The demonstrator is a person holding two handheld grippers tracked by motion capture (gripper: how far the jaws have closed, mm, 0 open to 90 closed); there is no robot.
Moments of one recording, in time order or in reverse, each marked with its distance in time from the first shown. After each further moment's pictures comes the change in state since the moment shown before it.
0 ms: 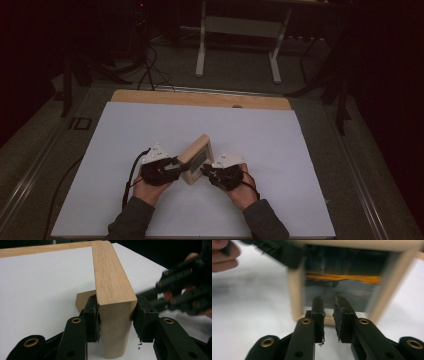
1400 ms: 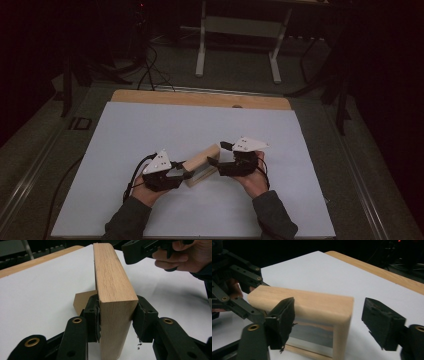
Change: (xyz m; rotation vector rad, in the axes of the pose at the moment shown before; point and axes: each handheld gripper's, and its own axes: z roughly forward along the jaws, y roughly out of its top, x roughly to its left) left arm -0.007 -0.005 0.001 -0.016 -0.125 0.233; right arm -0.037 0.018 -0.029 -0.170 0.029 0.086
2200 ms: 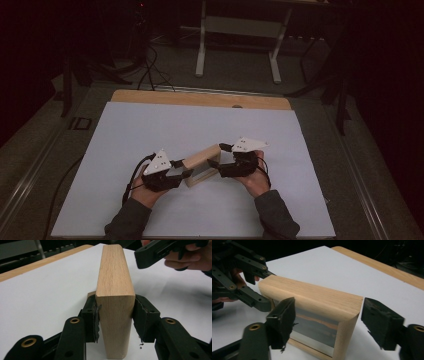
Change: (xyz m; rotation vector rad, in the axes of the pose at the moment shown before) left arm -0.002 0.001 -0.003 0.013 0.060 -0.019; right arm -0.003 -0.002 0.001 0.036 0.047 -0.027
